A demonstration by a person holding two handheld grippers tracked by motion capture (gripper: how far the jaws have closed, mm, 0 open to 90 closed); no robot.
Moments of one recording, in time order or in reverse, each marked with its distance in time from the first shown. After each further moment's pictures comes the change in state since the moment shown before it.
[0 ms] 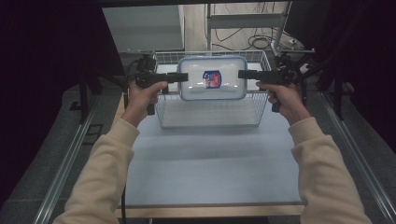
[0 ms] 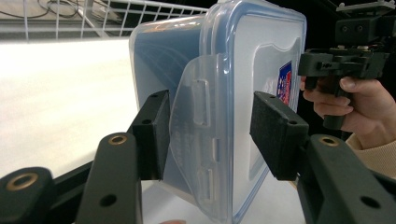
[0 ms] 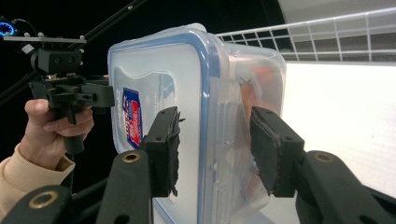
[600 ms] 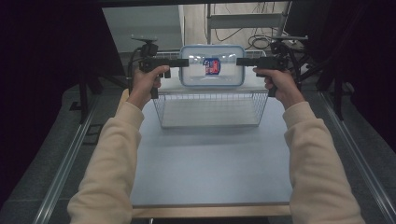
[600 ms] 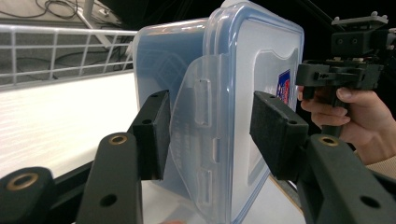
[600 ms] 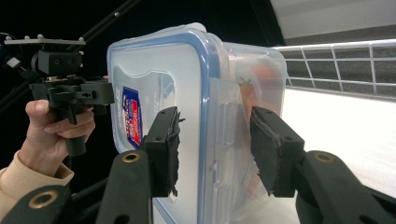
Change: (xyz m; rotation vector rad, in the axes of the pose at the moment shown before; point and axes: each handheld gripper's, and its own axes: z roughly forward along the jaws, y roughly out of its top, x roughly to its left) left arm 0.041 0.030 0.023 -0.004 -0.016 -0.044; right arm -0.032 0.033 0.025 0.021 -0.021 0.051
